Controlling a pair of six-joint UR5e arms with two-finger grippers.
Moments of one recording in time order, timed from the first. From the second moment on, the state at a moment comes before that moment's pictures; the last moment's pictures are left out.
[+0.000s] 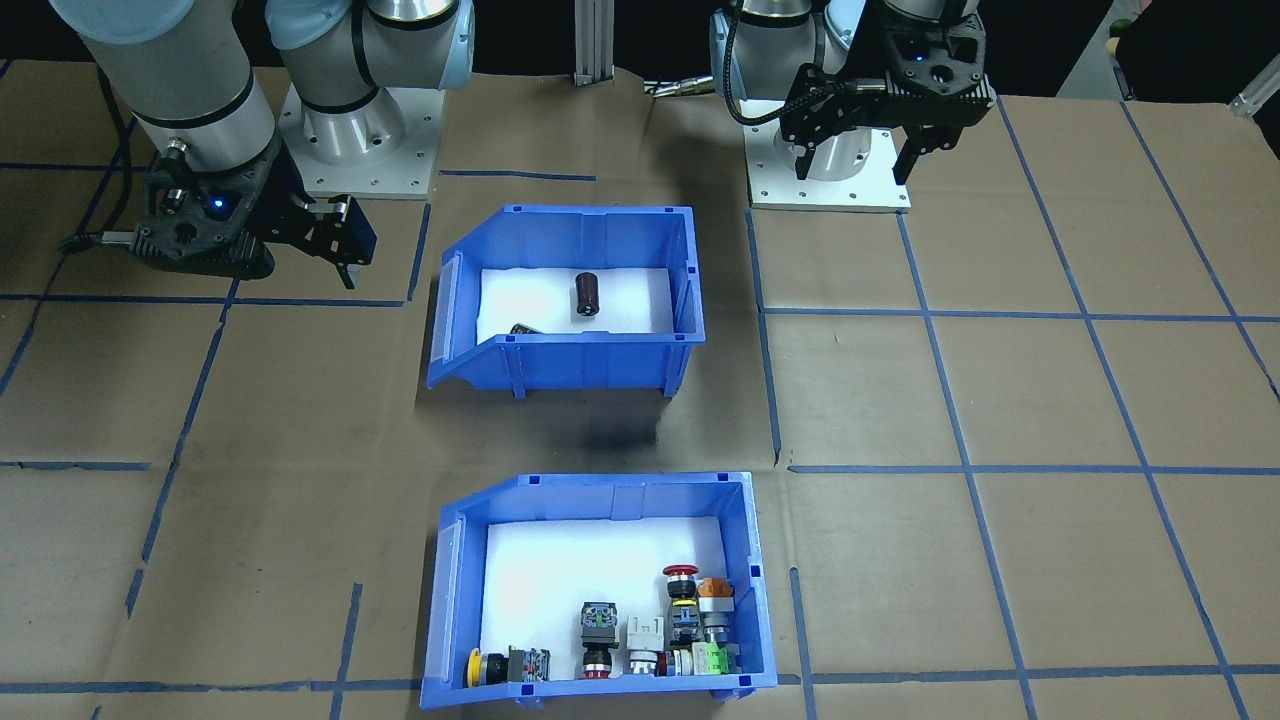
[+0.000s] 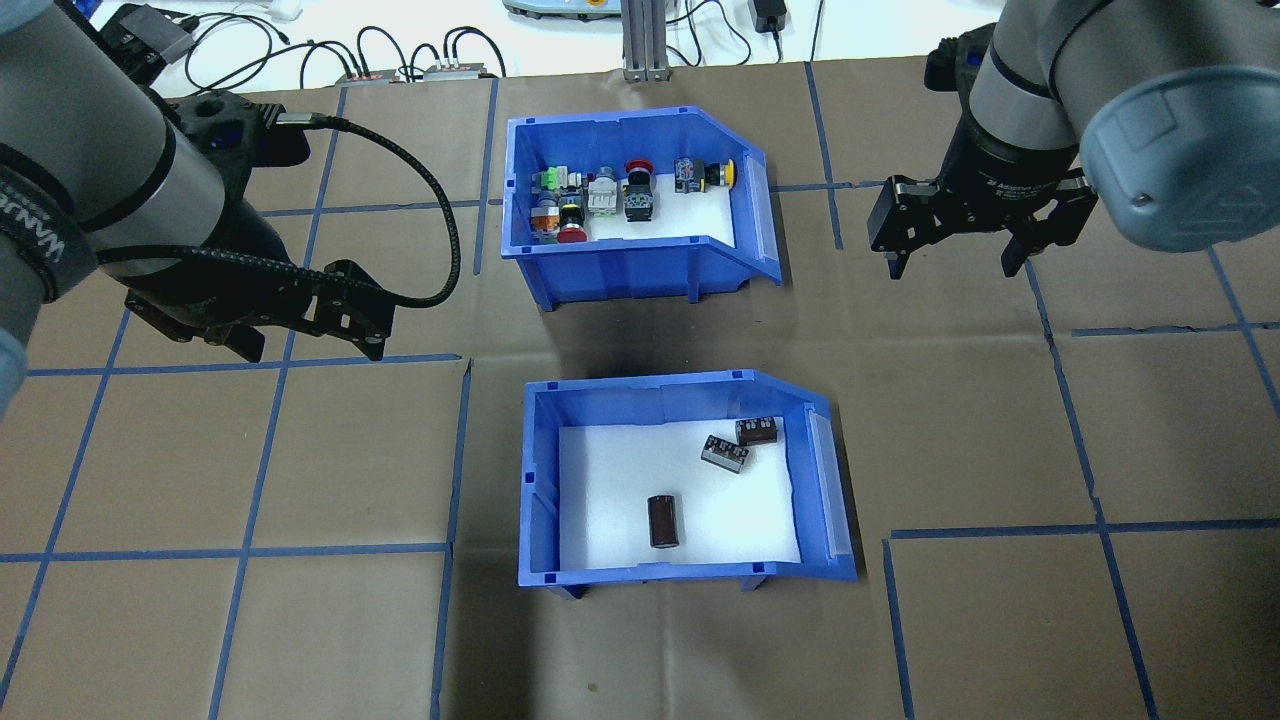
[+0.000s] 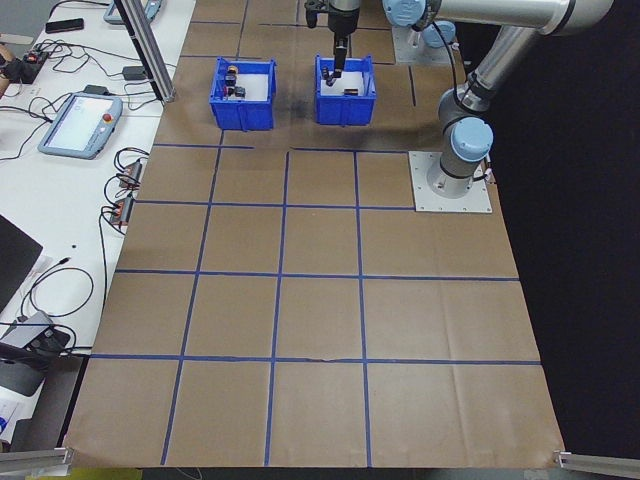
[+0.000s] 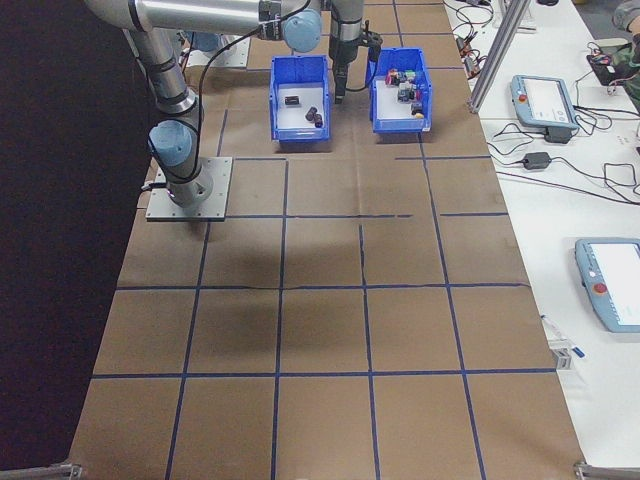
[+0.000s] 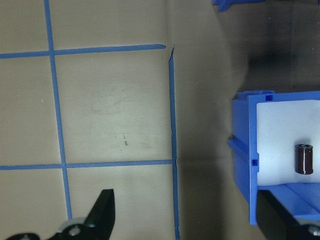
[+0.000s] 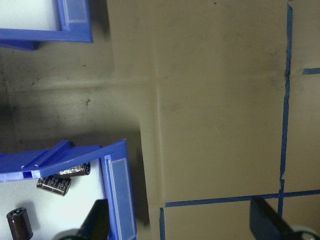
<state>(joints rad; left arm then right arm) -1.57 -1.33 -1.76 -1.58 1.57 0.02 1.57 -1.57 1.67 -1.63 -1.61 0.05</state>
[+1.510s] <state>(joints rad) -1.82 -1.23 -2.09 -1.44 1.45 -1.62 1.65 -1.20 1.28 -1.65 -1.54 -0.77</state>
